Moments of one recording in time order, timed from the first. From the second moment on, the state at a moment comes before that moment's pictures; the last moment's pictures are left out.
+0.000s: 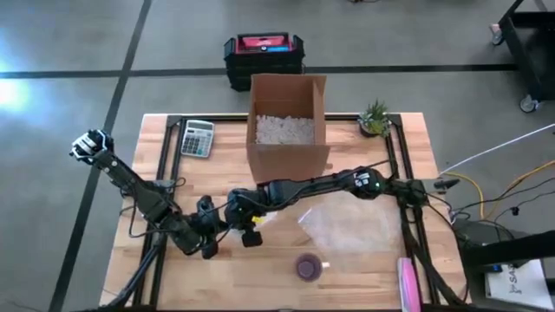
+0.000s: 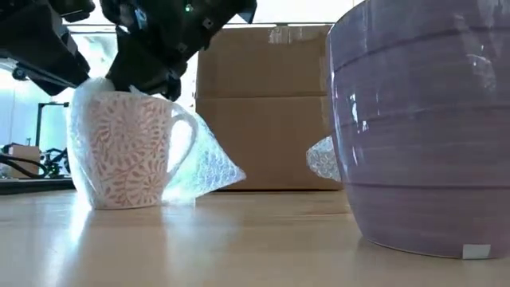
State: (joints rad) left arm -0.72 1.11 0.63 -0.36 -0.60 -0.85; right arm 0.13 2.54 2.29 -0.68 -0.19 -0.10
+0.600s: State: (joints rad) left arm -0.72 1.11 0.64 -0.29 -0.49 -0.86; right arm 0.12 2.57 2.27 -0.65 -0.19 -0.10
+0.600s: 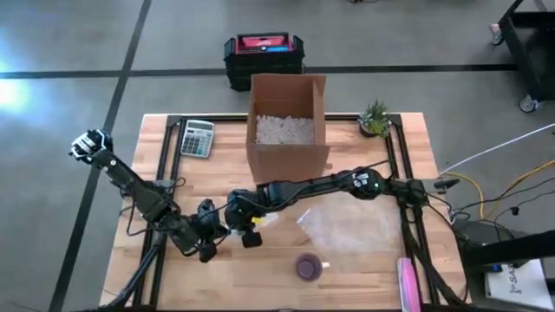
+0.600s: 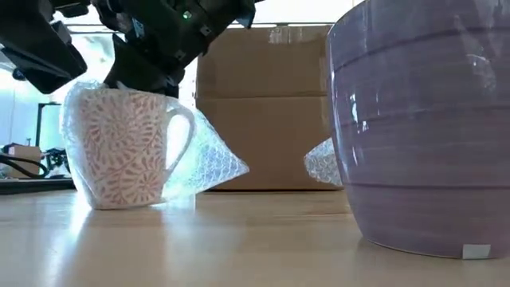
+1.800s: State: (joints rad) left arm -0.66 1.19 0.61 -0.23 -0.52 -0.82; right arm 0.14 2.46 2.26 -0.72 -0.18 -0.09
